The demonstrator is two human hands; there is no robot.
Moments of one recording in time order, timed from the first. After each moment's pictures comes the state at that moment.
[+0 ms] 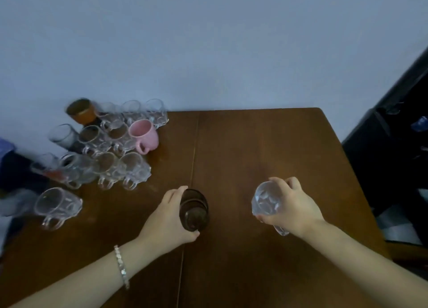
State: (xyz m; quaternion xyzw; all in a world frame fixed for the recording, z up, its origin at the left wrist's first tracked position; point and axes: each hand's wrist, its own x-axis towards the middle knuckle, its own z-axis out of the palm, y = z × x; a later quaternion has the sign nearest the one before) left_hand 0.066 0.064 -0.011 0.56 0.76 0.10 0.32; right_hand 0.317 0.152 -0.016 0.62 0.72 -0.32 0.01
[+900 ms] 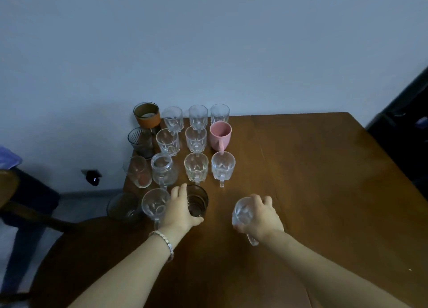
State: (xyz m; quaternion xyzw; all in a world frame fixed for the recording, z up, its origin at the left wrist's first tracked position) left_hand -0.227 0.022 -0.059 0.55 0.78 0.08 0.28; right_hand -0.024 0.028 -0.044 0.70 0.63 -0.35 0.00
